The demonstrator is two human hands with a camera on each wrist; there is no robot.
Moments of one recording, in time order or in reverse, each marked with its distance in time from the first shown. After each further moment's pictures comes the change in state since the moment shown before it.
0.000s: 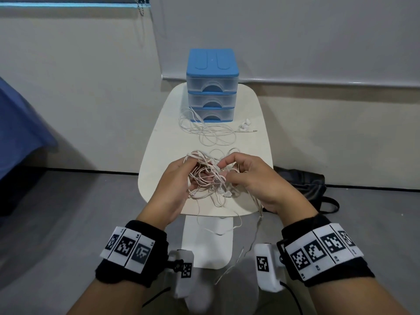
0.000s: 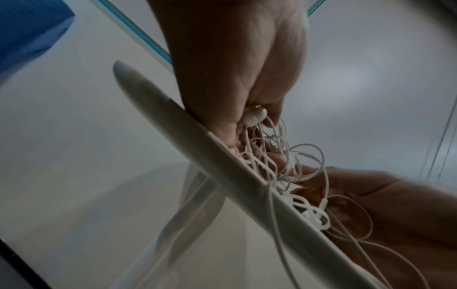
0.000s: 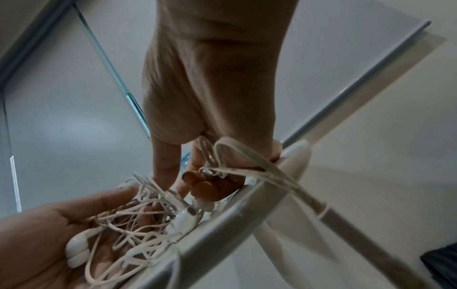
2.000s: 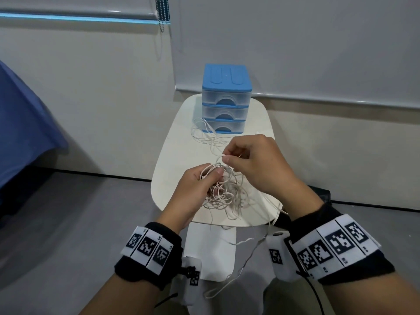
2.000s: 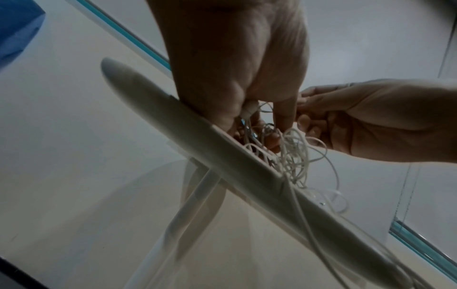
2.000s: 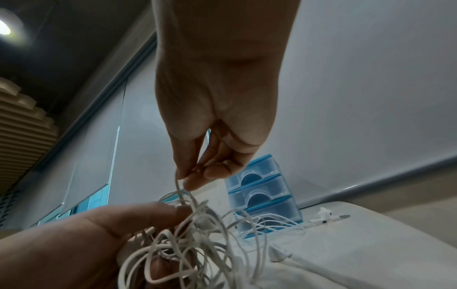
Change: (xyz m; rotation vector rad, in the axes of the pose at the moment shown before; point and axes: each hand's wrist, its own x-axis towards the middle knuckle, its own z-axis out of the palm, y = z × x) left_hand 0.016 -0.021 -0.004 0.067 -0.124 0.147; right_hand 0.012 -0.059 0.008 -0.579 0.194 -0.396
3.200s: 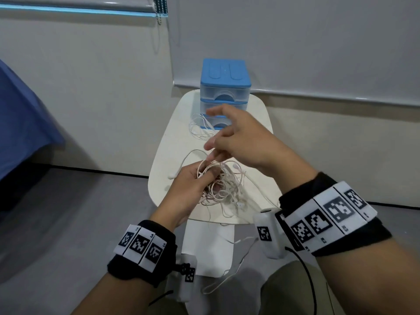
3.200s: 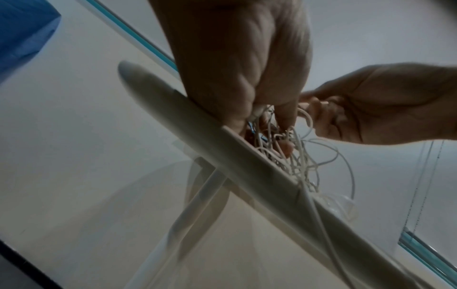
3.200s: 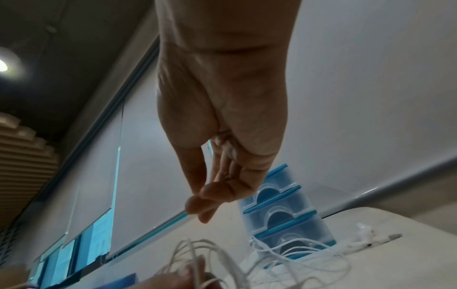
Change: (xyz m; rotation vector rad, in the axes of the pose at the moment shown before) left_hand -0.008 0.011 0.003 -0.007 0.022 -0.037; right_hand 0.025 -0.037 -0.007 0.377 -0.238 0.189
